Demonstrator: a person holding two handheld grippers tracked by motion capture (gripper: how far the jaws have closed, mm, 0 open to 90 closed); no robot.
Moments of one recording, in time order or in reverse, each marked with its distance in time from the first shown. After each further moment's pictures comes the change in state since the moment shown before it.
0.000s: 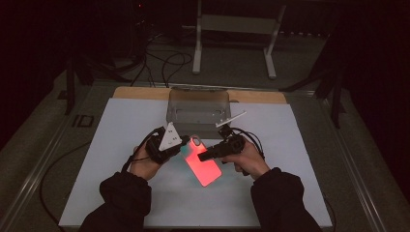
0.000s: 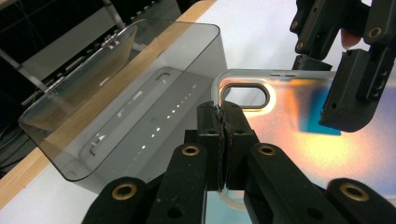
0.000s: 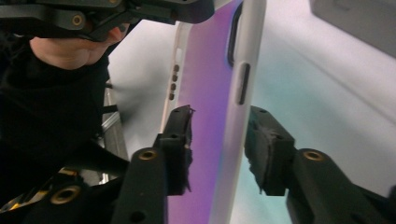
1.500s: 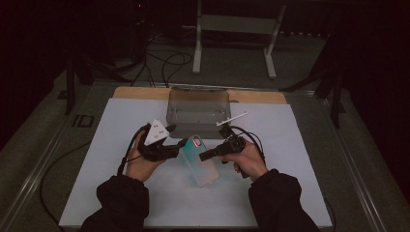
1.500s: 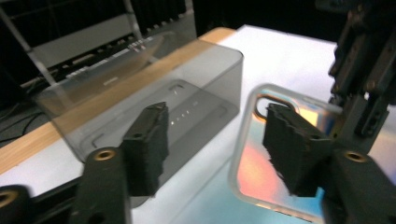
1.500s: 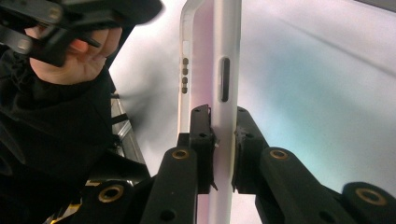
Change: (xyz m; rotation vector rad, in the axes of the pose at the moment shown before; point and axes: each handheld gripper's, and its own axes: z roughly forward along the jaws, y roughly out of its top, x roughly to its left) left arm 0.014 -0.012 -0.017 -0.121 0.064 -0.232; right arm 0.001 -0.001 0.000 0.026 -0.001 0.179
